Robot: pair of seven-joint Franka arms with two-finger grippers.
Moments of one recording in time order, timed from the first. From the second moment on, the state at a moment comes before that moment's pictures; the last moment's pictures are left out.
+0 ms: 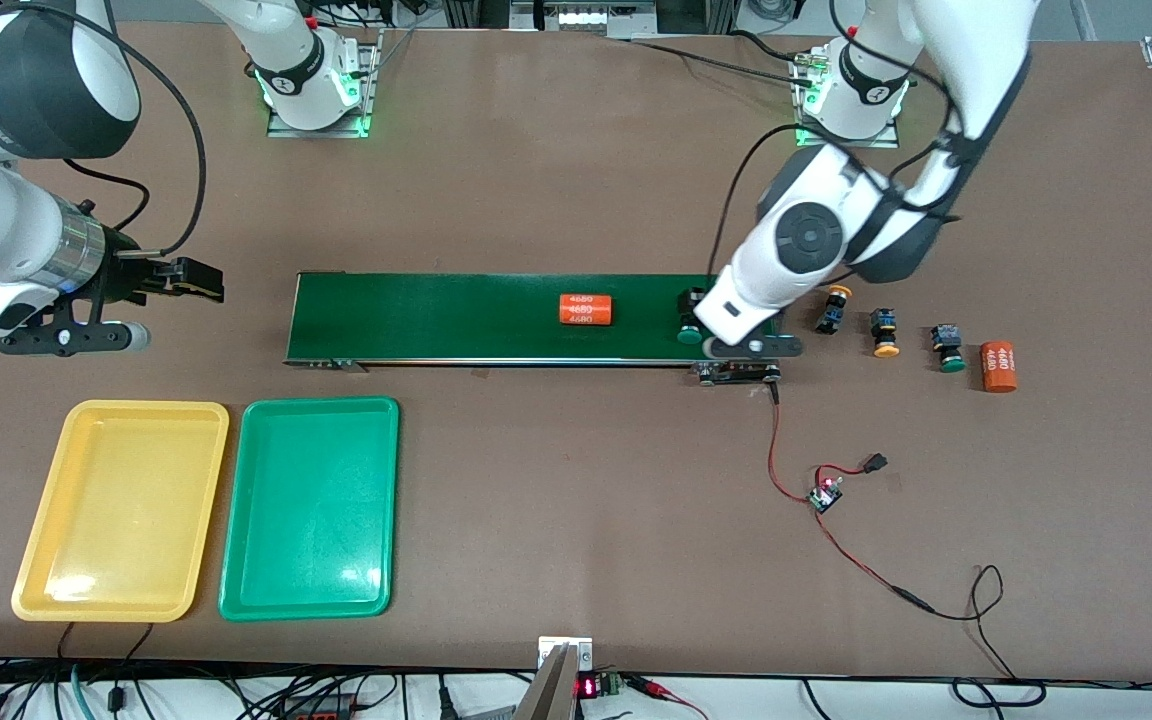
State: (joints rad) left arm 0.03 0.35 -0.52 -1.94 0.06 2.10 -0.60; right arm 0.06 0.19 0.05 -1.58 0.01 1.61 0.07
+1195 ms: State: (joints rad) left arm 0.11 0.38 0.06 -2.18 0.06 2.35 0.10; right arm 0.06 0.19 0.05 -1.58 0.01 1.60 0.07
